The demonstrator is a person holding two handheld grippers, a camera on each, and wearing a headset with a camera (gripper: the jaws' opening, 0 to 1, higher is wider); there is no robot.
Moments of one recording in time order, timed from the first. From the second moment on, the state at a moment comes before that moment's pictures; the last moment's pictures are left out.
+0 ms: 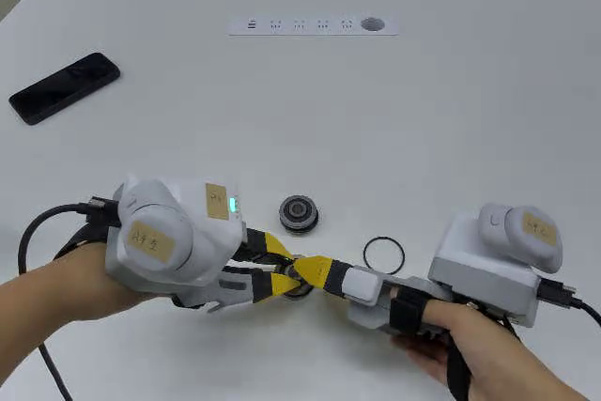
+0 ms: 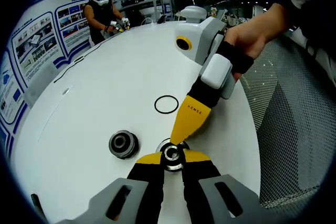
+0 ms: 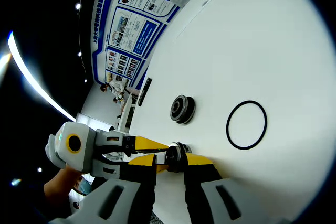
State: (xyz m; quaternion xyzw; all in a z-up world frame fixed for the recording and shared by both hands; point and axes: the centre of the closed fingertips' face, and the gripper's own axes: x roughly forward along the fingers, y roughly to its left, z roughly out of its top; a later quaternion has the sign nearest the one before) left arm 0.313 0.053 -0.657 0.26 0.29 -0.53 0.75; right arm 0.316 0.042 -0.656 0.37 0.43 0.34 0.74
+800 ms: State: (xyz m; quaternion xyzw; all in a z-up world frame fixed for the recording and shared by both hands) left arm 0.313 0.052 -0.657 0.26 0.30 -0.53 0.75; right arm 0.316 0.034 -0.664 0.37 0.45 0.34 0.74
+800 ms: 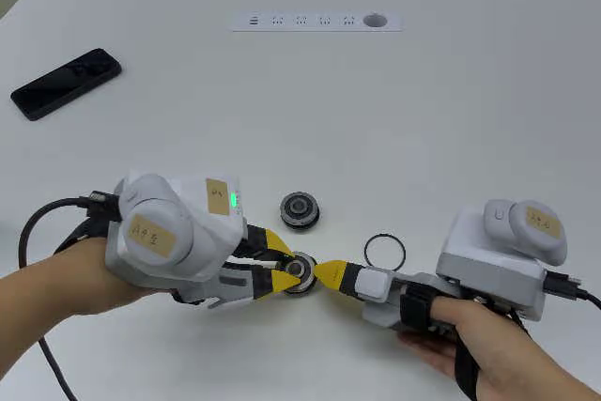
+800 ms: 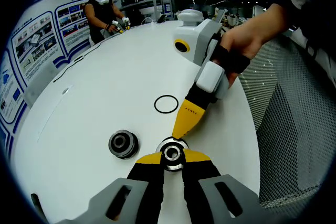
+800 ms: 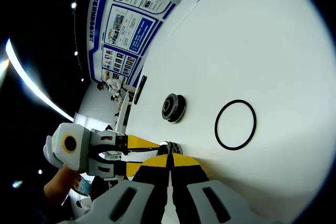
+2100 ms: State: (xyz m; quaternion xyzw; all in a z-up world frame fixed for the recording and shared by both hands) left arm 0.311 0.053 -0.657 0.27 0.30 -0.53 0.75; right arm 0.312 0.043 -0.655 0.19 0.41 0.39 0.80
